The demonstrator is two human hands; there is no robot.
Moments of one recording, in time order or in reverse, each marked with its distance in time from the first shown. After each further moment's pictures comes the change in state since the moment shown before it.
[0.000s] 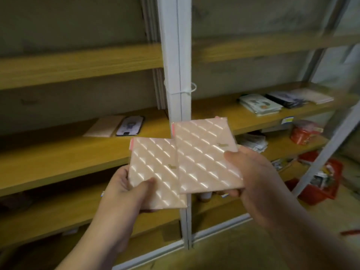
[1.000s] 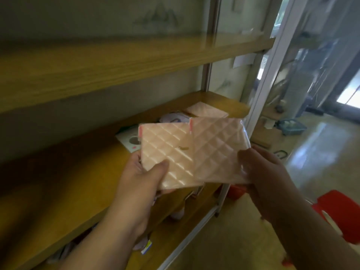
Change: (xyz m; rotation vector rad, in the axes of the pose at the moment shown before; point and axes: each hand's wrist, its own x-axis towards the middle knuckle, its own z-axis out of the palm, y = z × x) left_hand 0.200 -0.004 0.435 -0.108 -0.404 -0.147; right_hand 0.195 -0.074 -0.337 0.067 0.535 -0.135
